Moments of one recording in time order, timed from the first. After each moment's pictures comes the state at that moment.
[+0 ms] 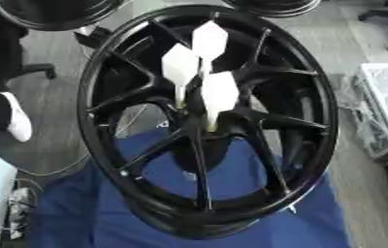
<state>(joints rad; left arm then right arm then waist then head) -0.12 0.55 0.15 -1.98 0.42 0.03 0.46 -0.62 -0.80 0.15 -1.98 -0.05 0.01 0.24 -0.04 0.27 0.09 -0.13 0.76</state>
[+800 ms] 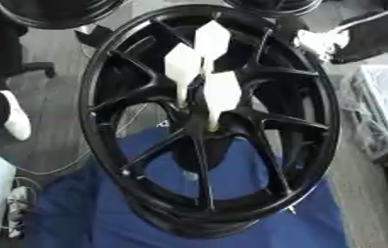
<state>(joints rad) -0.11 0.55 0.15 -1.98 0.42 0.03 0.45 -0.69 -0.84 0.25 -1.98 0.06 0.02 0.48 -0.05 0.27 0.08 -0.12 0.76</state>
